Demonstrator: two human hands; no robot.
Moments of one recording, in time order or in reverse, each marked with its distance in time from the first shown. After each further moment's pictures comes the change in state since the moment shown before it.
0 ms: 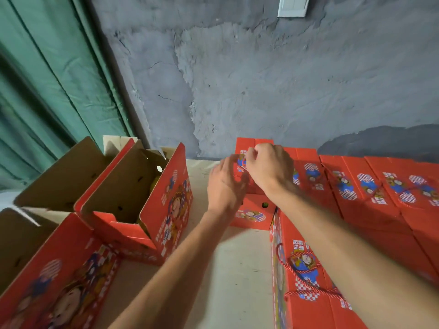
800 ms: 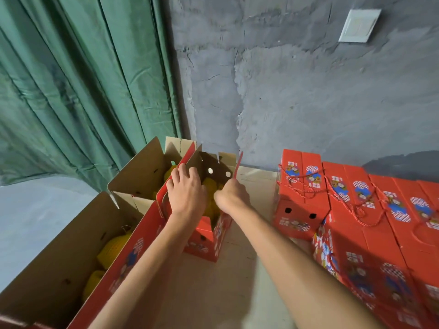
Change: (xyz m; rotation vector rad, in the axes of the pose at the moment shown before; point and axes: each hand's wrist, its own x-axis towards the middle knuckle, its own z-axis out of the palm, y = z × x) left_hand -0.019 -0.098 -0.205 0.730 -0.062 -0.316; right_hand -0.096 -0.188 0.078 0.222 -0.638 0.291
